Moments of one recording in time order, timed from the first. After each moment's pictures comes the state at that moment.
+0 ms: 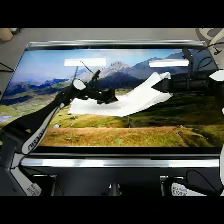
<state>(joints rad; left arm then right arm) -0.45 -1.91 1.61 0.55 -0.92 -1.49 -0.19 -1.38 1.34 -0.62 1.28 0.91</state>
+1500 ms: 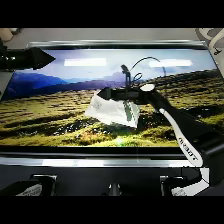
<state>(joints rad) -0.02 -1.23 1.63 0.93 -1.16 -1.41 0.32 -1.69 1.34 -0.20 0.89 0.79</state>
